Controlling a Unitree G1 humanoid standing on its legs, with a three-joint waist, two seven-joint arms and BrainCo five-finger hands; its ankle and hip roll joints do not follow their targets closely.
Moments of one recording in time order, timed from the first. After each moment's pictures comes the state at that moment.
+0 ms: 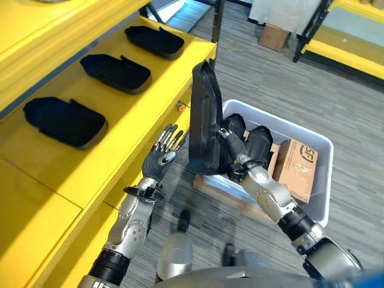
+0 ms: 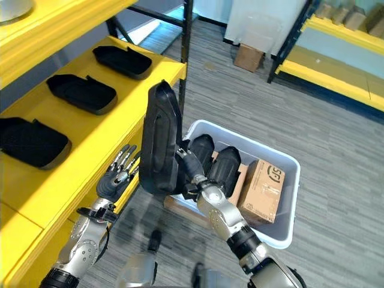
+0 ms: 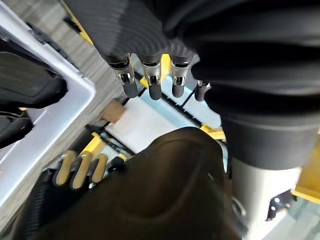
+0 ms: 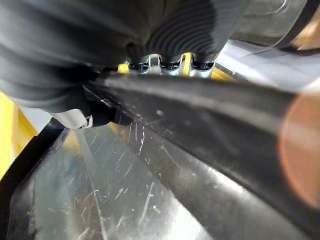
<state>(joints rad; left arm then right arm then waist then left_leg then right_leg) 0.10 0.35 -0.24 0.05 -0.91 -0.24 -0.28 -0.37 -0.25 0.52 0.22 0.71 0.03 -0.16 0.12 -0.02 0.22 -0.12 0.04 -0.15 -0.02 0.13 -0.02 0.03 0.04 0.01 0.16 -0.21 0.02</state>
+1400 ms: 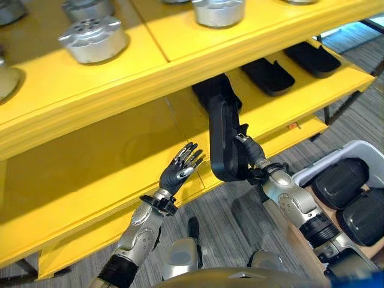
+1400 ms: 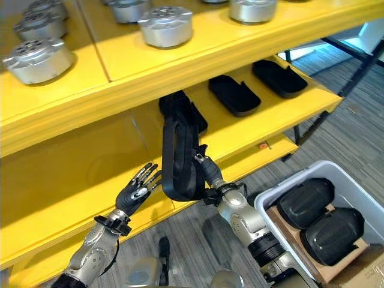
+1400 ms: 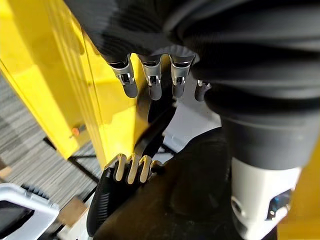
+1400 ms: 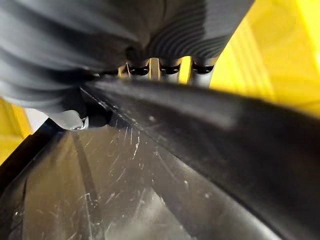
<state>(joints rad) 0.08 0.37 -0.32 0.07 -0.87 -0.18 -0.30 -0.30 -0.35 0.47 0.12 0.68 0.11 -0.08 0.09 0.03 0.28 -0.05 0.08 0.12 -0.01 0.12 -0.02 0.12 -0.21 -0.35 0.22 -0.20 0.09</state>
